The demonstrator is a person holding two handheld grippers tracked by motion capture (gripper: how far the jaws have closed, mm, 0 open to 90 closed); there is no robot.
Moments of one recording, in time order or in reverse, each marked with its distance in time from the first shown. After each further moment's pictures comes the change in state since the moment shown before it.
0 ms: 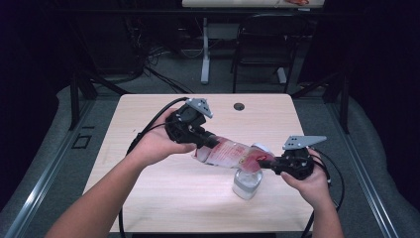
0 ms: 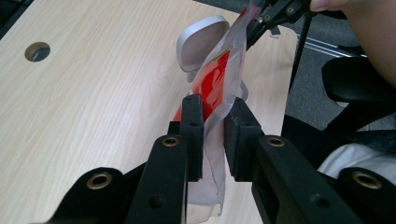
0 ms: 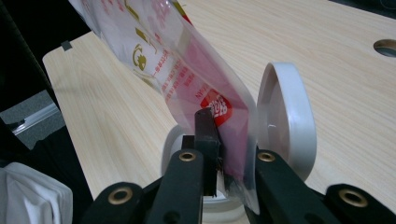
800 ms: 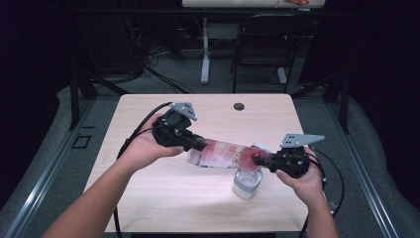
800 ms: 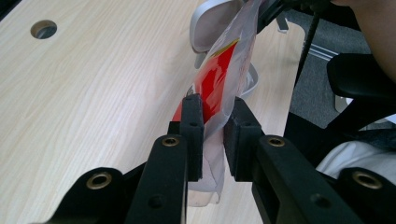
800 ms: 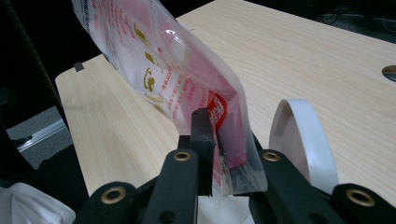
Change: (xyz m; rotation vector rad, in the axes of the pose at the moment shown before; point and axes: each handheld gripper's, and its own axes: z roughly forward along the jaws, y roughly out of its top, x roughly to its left) left arm 0.011 -0.032 -0.005 -0.016 0.000 -0.063; right arm 0.006 0.007 0.007 -0.086 0.028 0.000
